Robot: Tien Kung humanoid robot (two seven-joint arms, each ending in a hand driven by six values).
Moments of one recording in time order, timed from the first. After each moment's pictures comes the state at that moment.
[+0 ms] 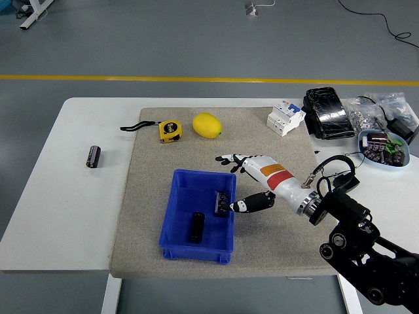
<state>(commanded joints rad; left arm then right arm) -0.16 0.12 -0.49 -0.26 0.55 0.31 0.17 0.49 -0.18 0.80 1.18 -1.91 -0.18 0.24</state>
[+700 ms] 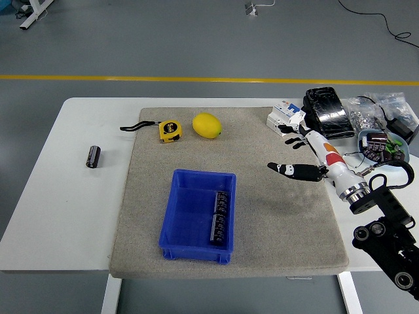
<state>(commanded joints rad) -0.16 0.12 -0.49 -0.26 0.55 0.31 0.17 0.39 -0.21 1.05 1.12 -1.54 -0.24 0.25</state>
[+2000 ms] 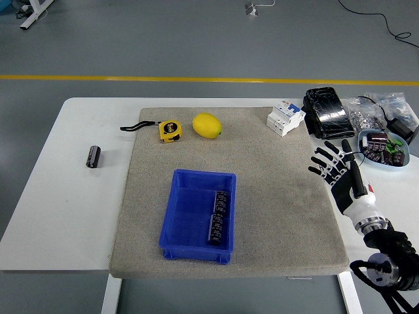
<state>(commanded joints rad) -0.18 0.11 -0.47 -0.26 0.52 0.31 0.16 0.23 -0.18 1.14 1.15 -0.61 -0.10 0.26</state>
